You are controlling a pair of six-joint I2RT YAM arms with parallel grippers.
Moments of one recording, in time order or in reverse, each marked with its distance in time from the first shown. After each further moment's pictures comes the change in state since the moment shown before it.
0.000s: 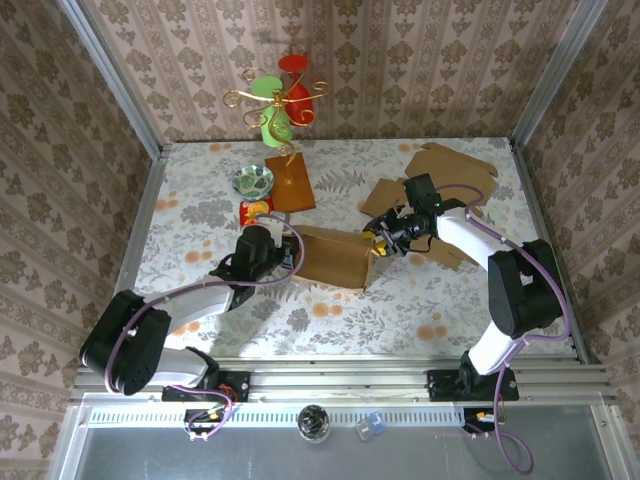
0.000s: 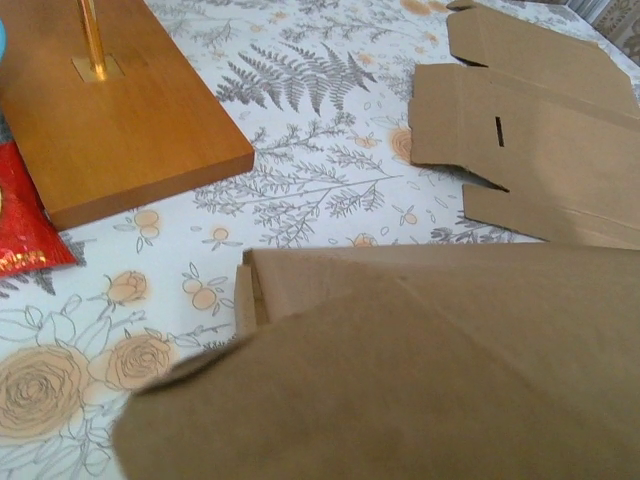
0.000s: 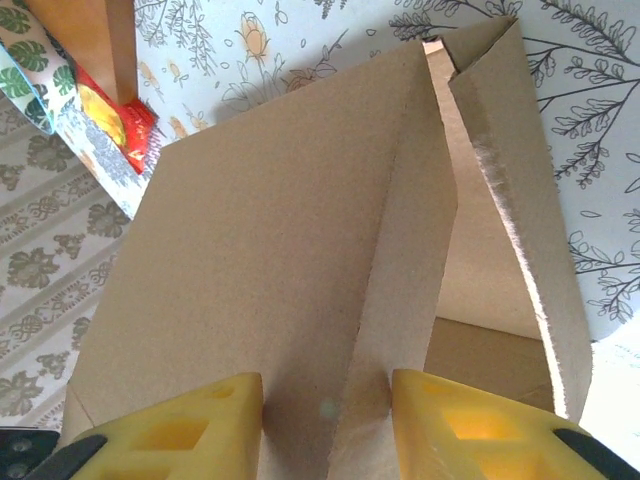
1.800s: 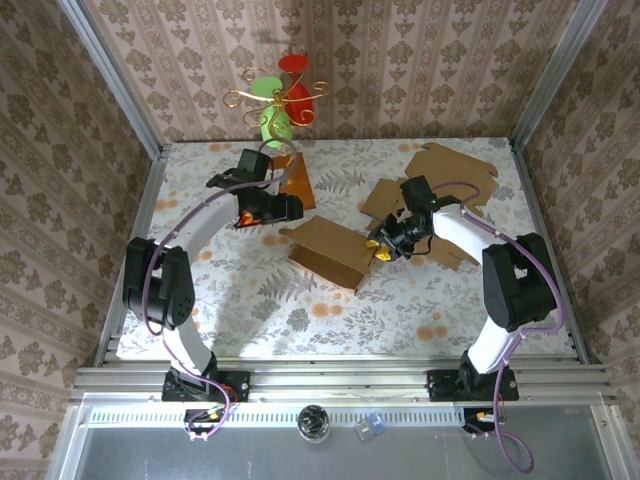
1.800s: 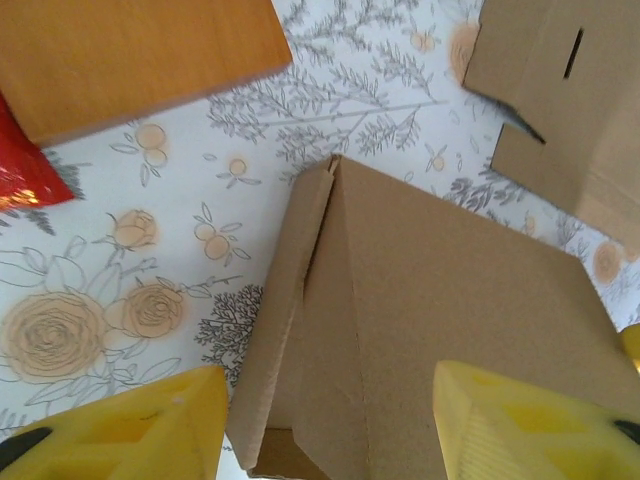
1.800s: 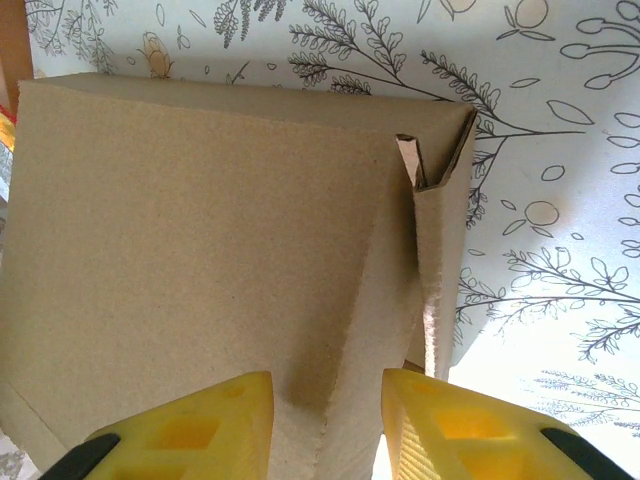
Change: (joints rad) left arm 0.212 0.410 0.864 -1.053 0.340 -0.003; right arm 0.003 0.050 0.039 -0.119 0.089 -0.146
